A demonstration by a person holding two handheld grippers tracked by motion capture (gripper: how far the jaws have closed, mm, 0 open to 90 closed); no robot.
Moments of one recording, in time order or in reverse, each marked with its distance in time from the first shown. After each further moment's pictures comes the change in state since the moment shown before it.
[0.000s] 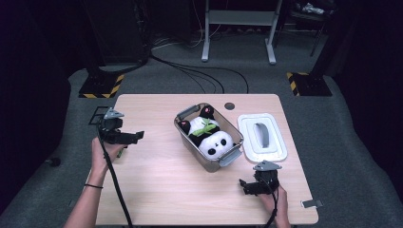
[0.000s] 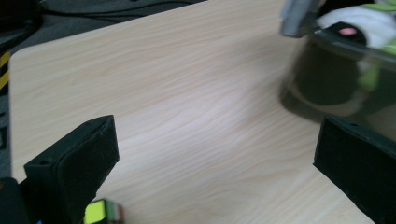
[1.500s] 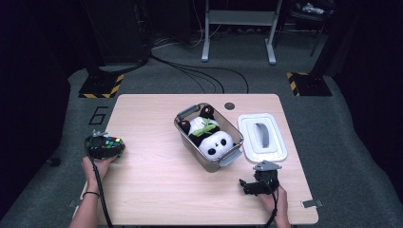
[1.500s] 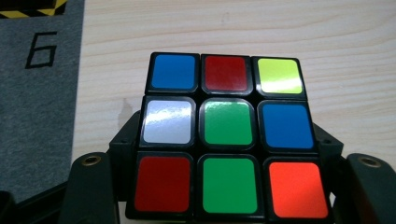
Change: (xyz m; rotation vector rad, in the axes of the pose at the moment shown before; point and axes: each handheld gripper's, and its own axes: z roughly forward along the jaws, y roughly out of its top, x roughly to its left) left arm 0.075 -0.100 0.052 0.096 0.185 -0.201; right arm 0.000 0.000 0.000 -0.002 -0.002 -0.001
